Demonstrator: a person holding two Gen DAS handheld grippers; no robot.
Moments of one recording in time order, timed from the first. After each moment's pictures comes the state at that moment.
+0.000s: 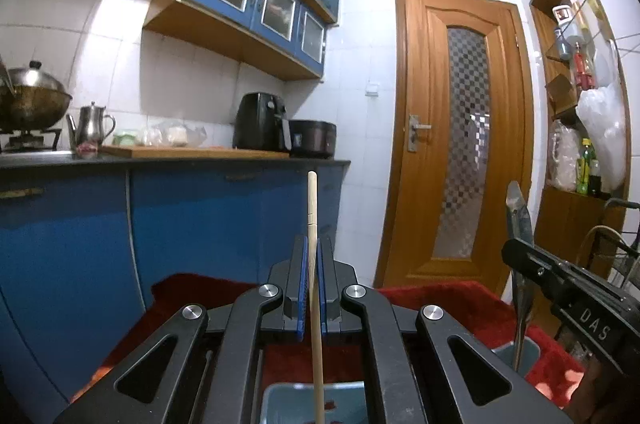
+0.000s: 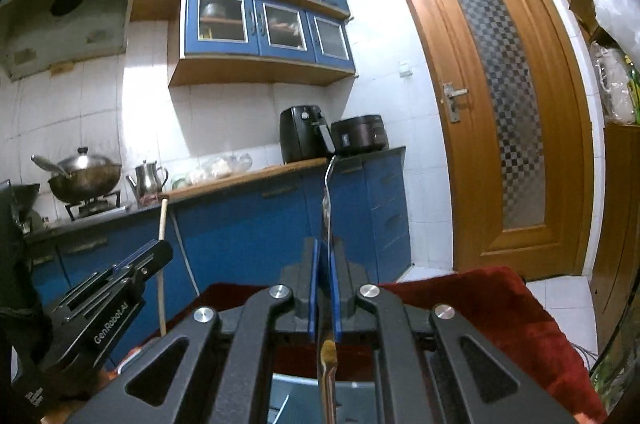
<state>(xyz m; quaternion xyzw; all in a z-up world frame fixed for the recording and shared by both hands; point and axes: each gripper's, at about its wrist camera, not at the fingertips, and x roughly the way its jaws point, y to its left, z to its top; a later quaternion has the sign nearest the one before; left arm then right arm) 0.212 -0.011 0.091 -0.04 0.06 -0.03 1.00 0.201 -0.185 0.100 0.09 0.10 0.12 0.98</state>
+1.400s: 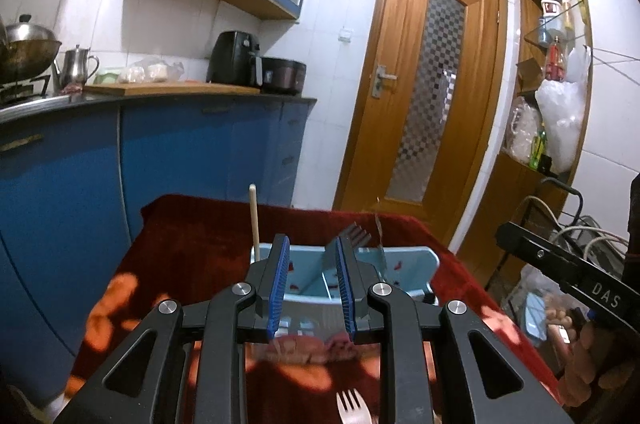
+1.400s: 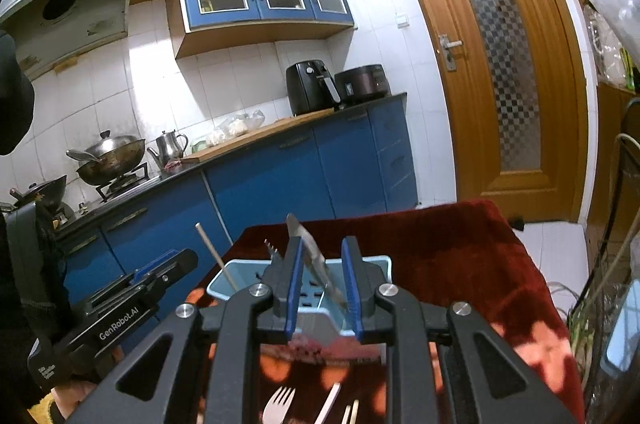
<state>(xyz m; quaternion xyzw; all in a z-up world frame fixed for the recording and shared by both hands) 0.116 0.001 0.108 -0.08 0.19 -0.11 0.97 0.095 -0.202 0.134 0.12 0.20 0.15 0.96</state>
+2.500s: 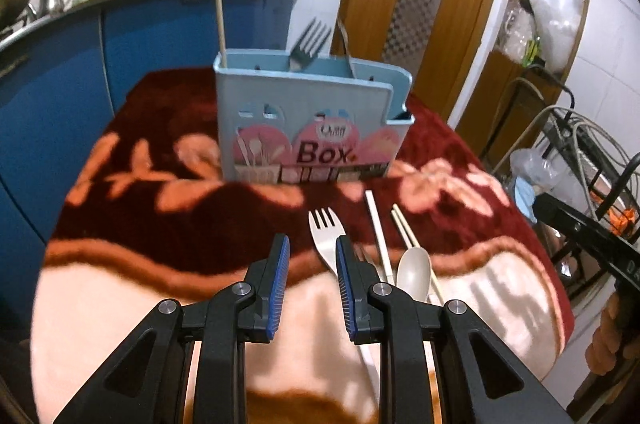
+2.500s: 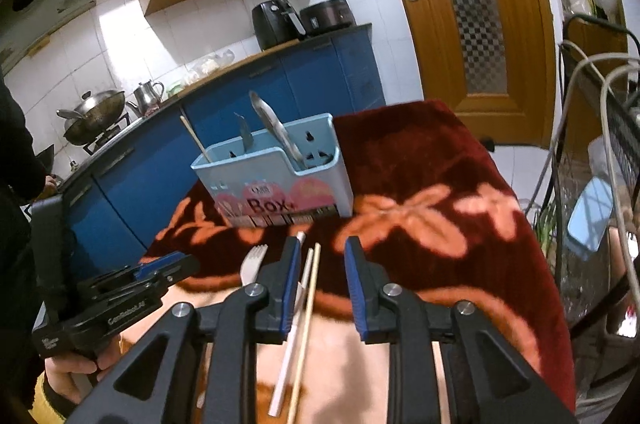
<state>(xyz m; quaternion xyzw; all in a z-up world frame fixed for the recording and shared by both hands) 0.067 -0.028 0.032 -0.04 0.38 -0.13 0.92 0.009 -0.238 0.076 0.14 0.32 0.11 0.93</state>
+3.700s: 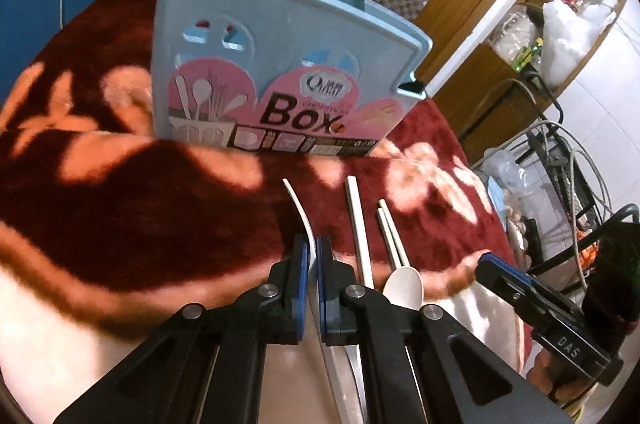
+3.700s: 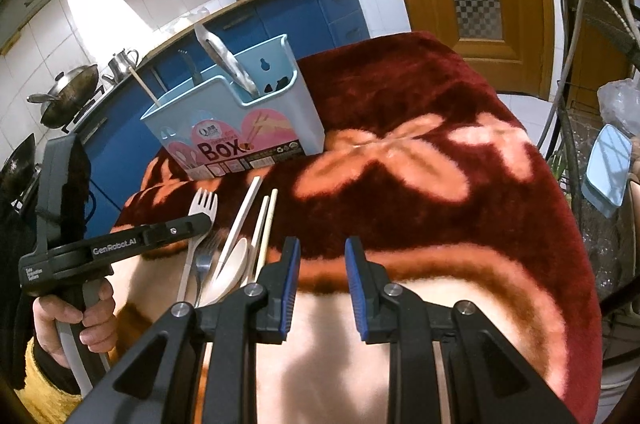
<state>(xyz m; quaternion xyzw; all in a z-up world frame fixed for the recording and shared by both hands) 0.124 -0.038 -0.008 -0.13 0.46 -0.20 0.86 0.040 -0.248 0.022 0.15 0.41 0.11 0.89</state>
